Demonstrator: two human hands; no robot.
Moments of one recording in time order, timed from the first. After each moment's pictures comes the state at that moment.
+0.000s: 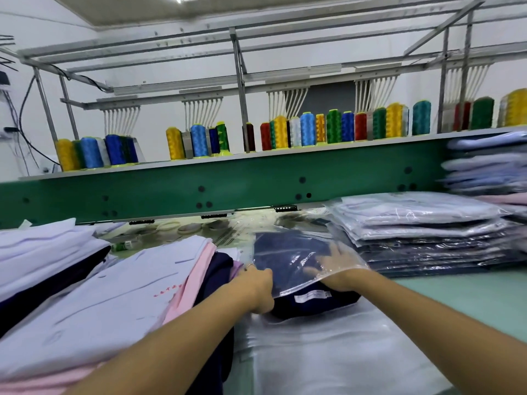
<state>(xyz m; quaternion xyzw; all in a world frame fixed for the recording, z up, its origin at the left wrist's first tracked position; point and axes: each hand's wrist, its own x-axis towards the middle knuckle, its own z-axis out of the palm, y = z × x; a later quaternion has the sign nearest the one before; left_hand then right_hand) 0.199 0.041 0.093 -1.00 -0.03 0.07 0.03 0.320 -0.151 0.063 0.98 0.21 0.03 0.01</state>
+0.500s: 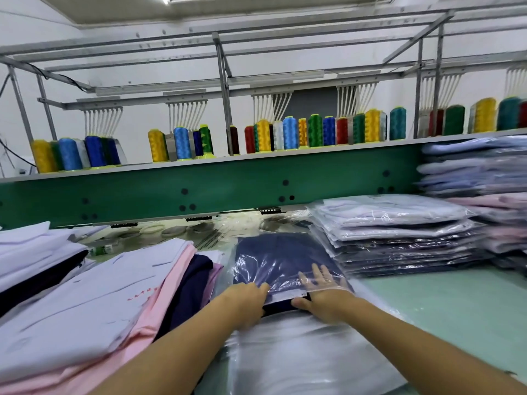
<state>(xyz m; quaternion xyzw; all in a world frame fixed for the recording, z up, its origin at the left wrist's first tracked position) 0.214 0.027 0.056 -0.98 0.08 0.02 0.16 0.295 -0.171 0.022 0.97 0.22 -0.06 -0.01</state>
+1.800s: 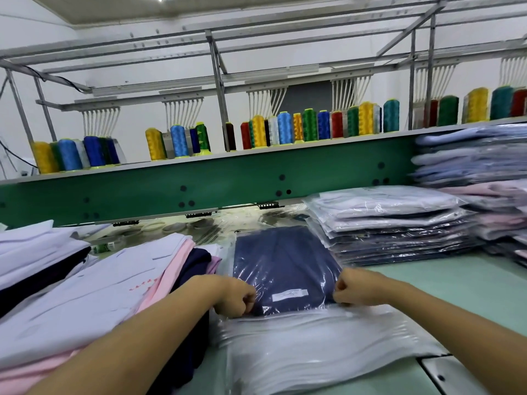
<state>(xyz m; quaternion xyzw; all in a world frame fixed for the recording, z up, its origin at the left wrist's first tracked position) 0.202 0.049 0.084 -0.98 0.07 0.20 0.03 0.285 -0.253 0.042 0.97 0.22 -0.07 -0.10</state>
